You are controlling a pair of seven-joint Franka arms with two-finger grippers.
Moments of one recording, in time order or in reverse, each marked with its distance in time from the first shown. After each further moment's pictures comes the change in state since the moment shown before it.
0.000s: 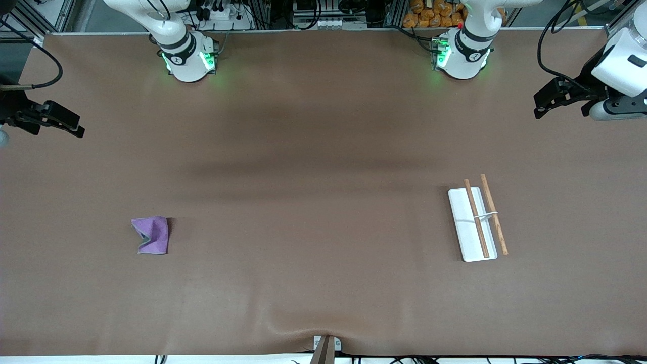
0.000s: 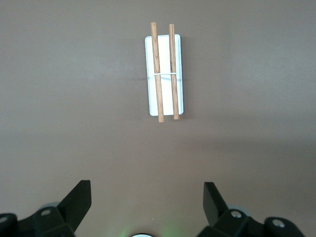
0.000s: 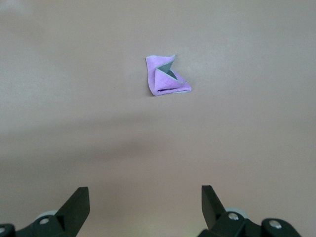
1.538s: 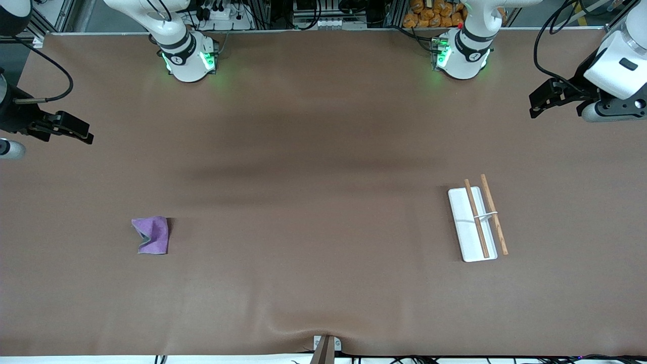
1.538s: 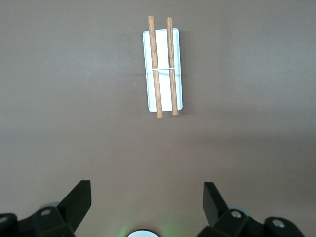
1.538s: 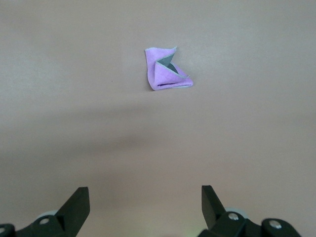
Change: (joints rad) left arm -0.007 0.006 -0.002 -0.002 0.000 -0.013 0.000; right arm 0.002 0.027 -0.003 -0.026 -0.001 0.010 -0.006
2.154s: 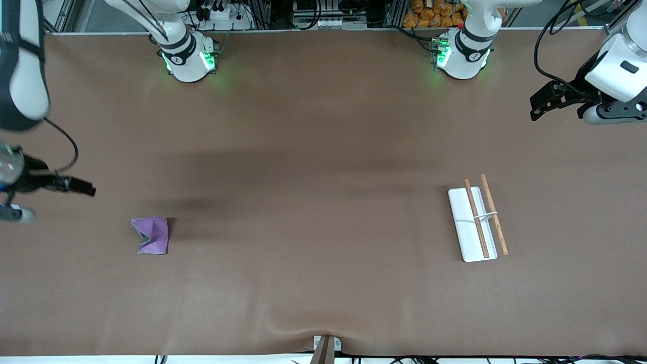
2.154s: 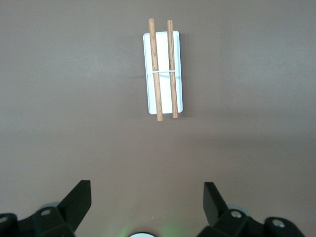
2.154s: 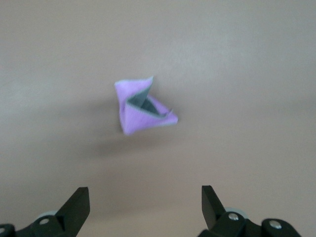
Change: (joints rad) left arm 0.002 0.007 0.001 -0.003 0.000 0.015 0.000; right arm -0.078 0.282 -0.018 0.004 -0.014 0.293 -0.023
